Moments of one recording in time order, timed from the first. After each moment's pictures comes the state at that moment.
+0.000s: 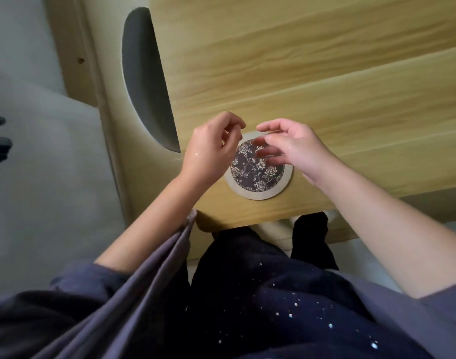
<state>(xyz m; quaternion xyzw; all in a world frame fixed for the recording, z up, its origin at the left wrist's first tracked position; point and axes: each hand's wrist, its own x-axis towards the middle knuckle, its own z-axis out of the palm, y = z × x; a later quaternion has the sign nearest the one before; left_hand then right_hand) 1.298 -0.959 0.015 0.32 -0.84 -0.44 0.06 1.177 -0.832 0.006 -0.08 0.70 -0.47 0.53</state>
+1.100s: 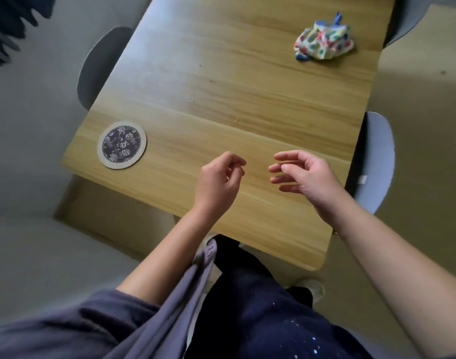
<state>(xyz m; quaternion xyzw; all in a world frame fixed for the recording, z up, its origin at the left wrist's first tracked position) 0.978 -0.591 0.036 0.54 -0.72 -0.36 0.24 0.797 -0.538 0.048 -0.30 0.66 -0.40 0.57</state>
